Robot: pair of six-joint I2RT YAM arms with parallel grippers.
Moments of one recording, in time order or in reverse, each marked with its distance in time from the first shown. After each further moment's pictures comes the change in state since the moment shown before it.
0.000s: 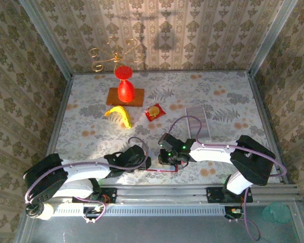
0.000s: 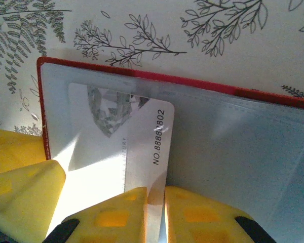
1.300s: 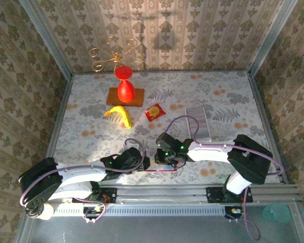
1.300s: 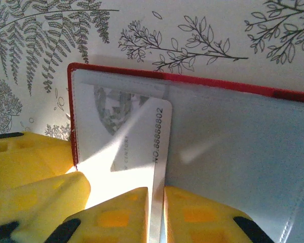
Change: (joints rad) left arm -0.006 -0.067 -0.056 0.025 -0.010 -0.045; right arm 0.012 0.019 0.020 0.054 -0.030 0.003
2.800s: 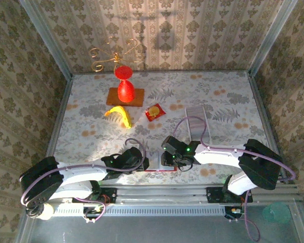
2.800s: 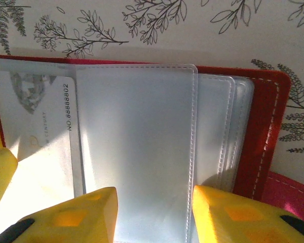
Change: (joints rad) left arm -0.001 0.016 0.020 -0.048 -0.008 0.000; right arm 0.002 -0.100 -0.067 -0.128 0.117 -0.010
